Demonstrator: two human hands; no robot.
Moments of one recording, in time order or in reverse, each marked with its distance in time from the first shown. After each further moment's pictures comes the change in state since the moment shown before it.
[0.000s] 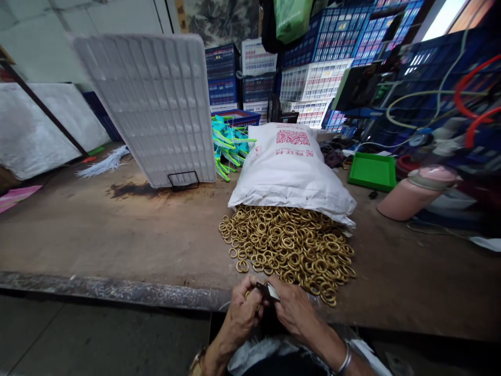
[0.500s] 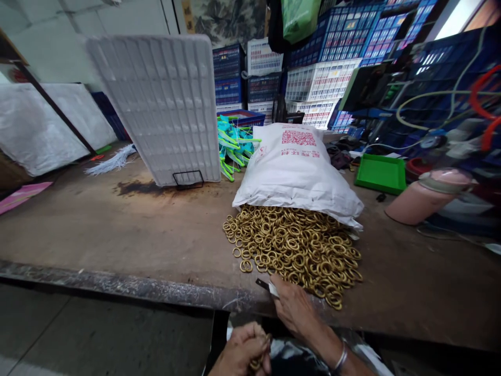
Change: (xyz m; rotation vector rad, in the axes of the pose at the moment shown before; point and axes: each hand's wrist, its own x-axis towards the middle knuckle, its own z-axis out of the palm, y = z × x) left_hand -0.048 -0.036 -0.017 -0.181 -0.130 -0.312; right_hand 0.005 0.009 0.017 -0.059 0.073 -0.021
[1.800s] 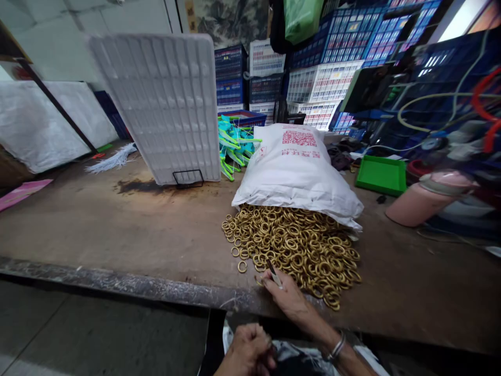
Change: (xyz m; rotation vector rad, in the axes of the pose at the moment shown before) left_hand 0.030 -0.035 0.000 0.031 0.168 -0.023; right_hand 0.018 -0.012 -0.015 0.786 -0.006 0.176
